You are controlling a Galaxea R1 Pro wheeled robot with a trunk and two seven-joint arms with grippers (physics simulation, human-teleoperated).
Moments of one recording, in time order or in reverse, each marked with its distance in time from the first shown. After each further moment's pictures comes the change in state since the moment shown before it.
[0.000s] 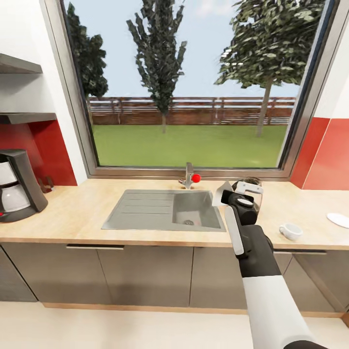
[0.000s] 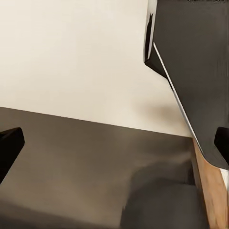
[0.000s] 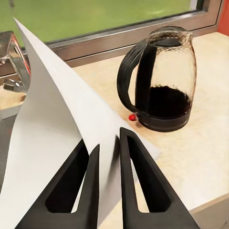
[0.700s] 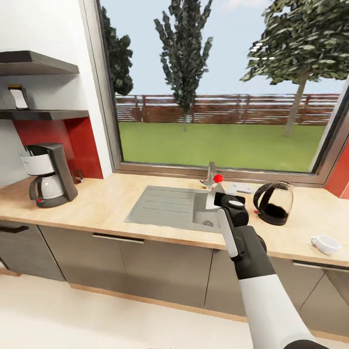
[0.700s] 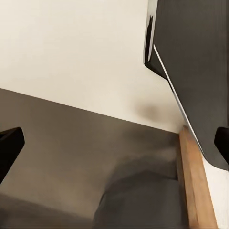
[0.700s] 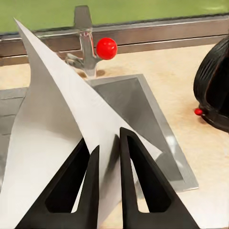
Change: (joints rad) left arm -0.009 0.002 -0.004 -0.002 -0.003 -0.002 -0.003; right arm 0.000 0.000 0.073 0.041 -0.002 0.001 0.000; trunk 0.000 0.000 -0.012
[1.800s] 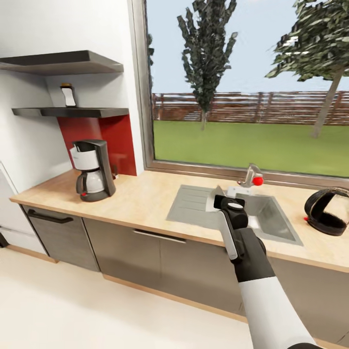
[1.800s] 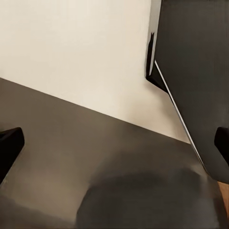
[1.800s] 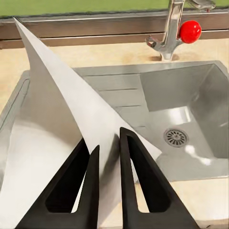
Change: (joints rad) left arm 0.001 0.003 0.001 -0.023 0.003 -0.035 0.002; right arm 0.015 0.000 0.002 0.007 0.002 0.001 0.001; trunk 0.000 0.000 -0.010
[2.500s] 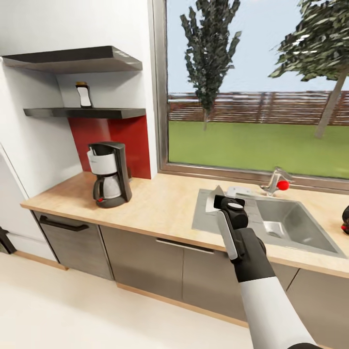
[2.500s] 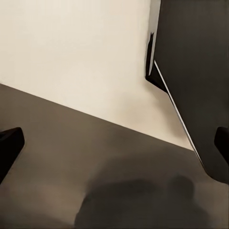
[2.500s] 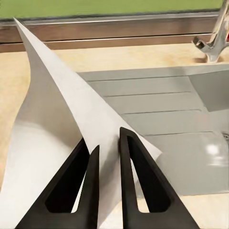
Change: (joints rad) left arm 0.000 -0.001 0.000 0.000 0.000 0.000 0.000; right arm 0.000 0.000 0.000 -0.002 -0.002 0.000 0.000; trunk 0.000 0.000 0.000
